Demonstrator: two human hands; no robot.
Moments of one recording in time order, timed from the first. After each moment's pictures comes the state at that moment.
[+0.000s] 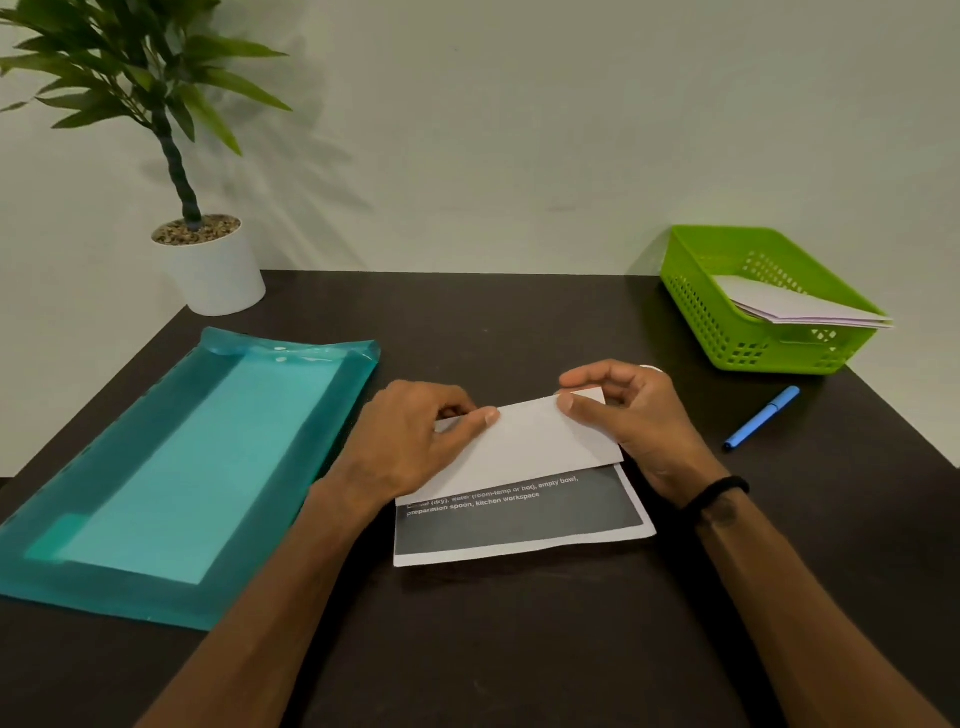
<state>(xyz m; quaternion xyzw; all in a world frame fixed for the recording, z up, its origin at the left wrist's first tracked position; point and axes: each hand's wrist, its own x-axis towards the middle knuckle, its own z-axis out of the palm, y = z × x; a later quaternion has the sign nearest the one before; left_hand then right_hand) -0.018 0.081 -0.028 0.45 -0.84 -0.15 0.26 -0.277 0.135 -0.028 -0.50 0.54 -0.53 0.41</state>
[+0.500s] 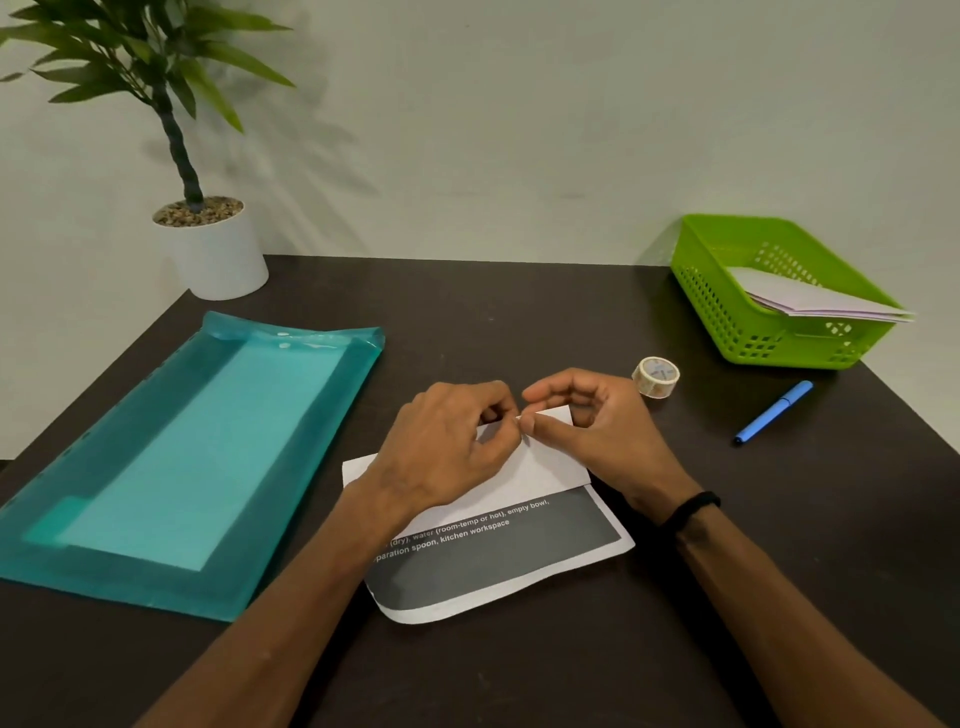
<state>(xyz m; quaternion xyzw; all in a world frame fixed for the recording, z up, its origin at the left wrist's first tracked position) -0.041 0.099 -0.031 0.42 -0.85 -0.15 0.27 -0.240 0.143 -0.032 -0.58 0.52 -0.49 0.39</state>
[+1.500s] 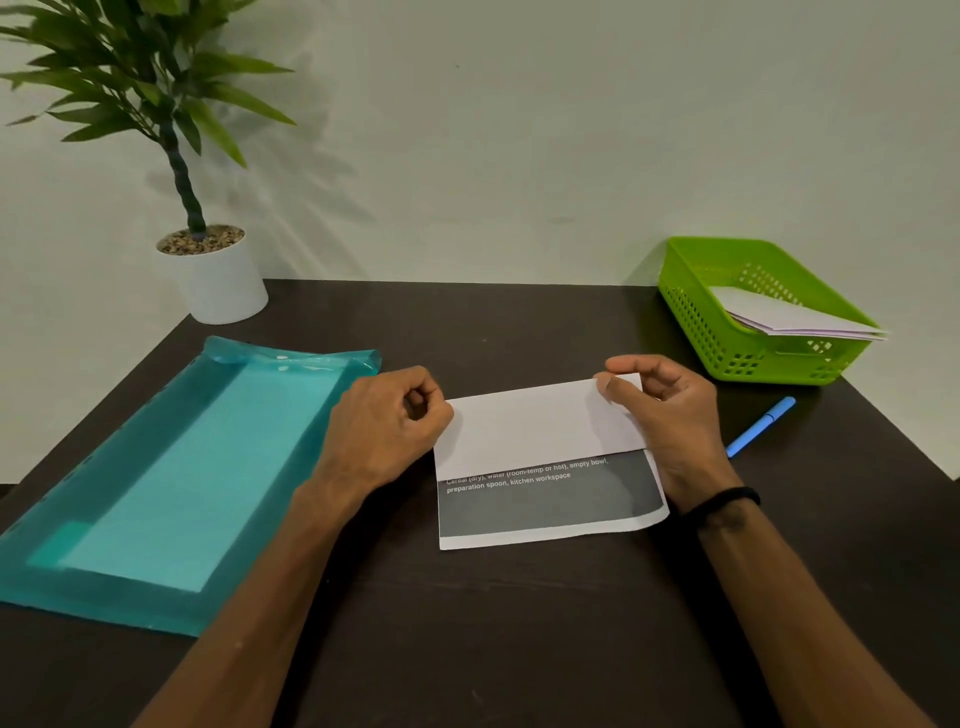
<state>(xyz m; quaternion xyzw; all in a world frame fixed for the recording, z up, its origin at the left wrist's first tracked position) -0.003 0.071 -0.028 0.50 -0.78 -0.12 0.37 -0.284 0.138 -0.019 -0.40 0.57 -0.64 0.33</state>
